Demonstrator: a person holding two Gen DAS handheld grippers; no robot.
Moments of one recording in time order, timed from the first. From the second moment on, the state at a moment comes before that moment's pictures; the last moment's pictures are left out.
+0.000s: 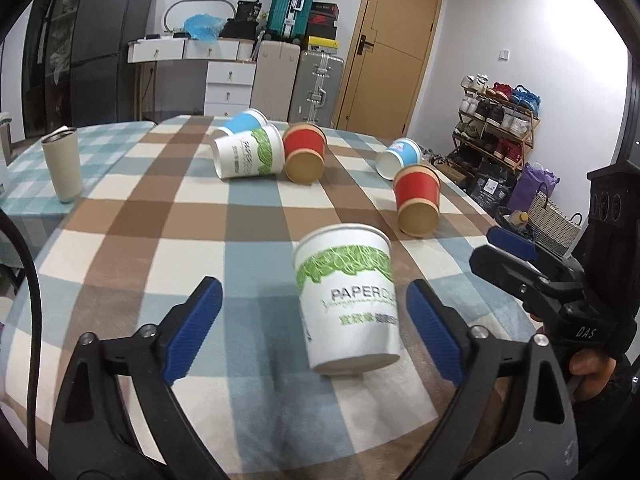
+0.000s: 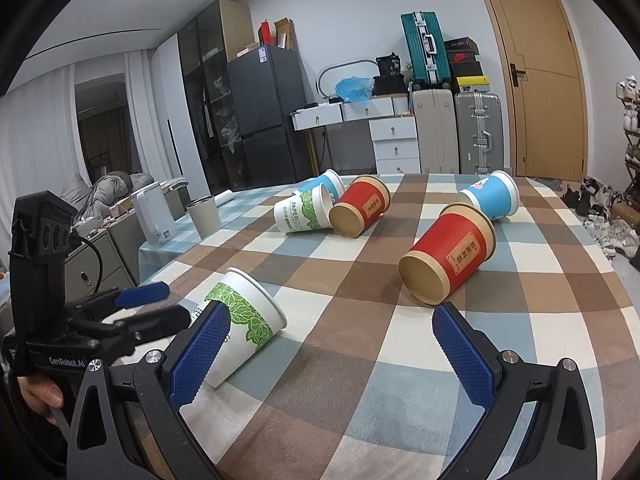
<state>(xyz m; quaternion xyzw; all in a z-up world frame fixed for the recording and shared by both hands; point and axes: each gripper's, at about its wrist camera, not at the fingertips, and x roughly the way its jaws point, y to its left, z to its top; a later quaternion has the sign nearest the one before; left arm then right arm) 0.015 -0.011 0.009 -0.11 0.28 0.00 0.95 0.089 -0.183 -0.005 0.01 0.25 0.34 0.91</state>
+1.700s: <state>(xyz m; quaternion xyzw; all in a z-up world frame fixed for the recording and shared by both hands) 0.009 0.031 -0.001 -0.10 0.24 0.02 0.96 0.170 -0.098 -0.040 0.17 0.54 0.39 0.73</state>
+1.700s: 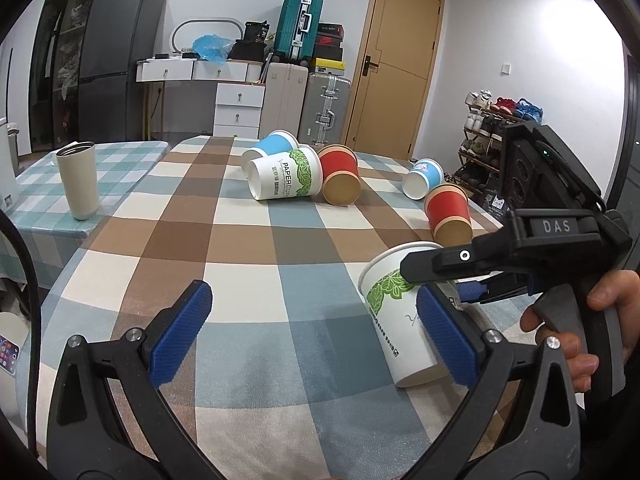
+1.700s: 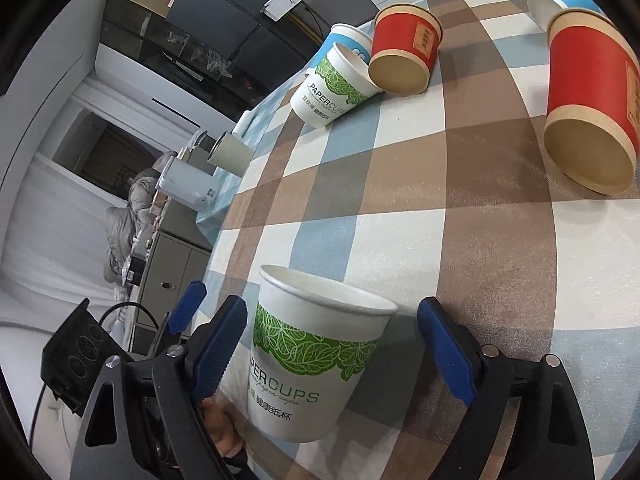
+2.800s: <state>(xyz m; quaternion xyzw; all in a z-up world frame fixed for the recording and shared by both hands) 0.008 0.032 0.000 -0.10 0.24 0.02 0.96 0.117 -0.105 0.015 0.00 0.36 0.37 0.86</state>
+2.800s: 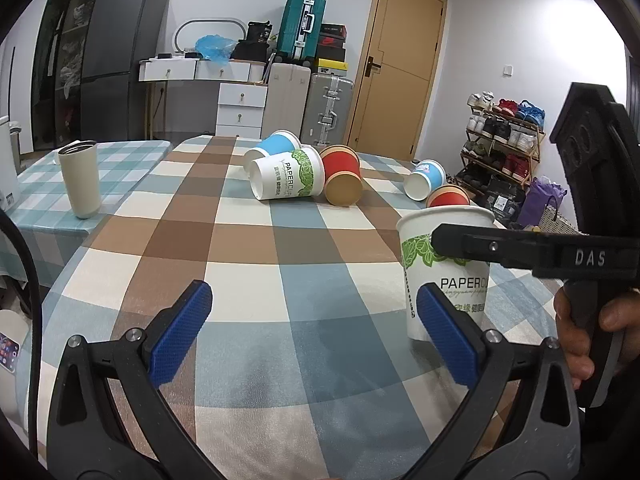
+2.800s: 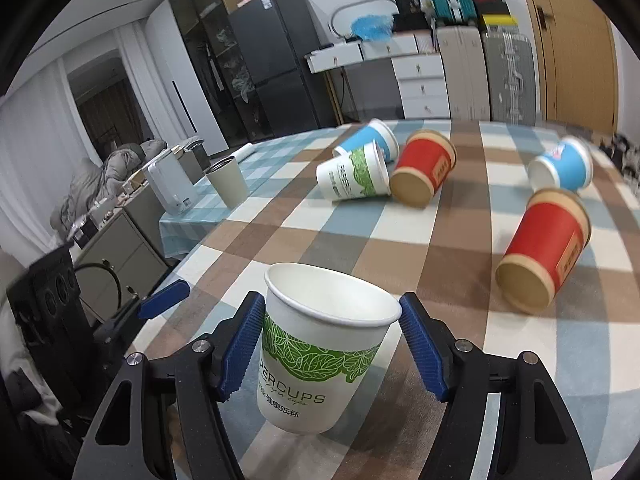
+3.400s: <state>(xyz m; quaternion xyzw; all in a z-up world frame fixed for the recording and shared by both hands) 0.006 0.032 0.000 -0.11 0.24 0.02 0.96 0.105 -0.084 0.009 -0.08 0.28 0.33 0.90</state>
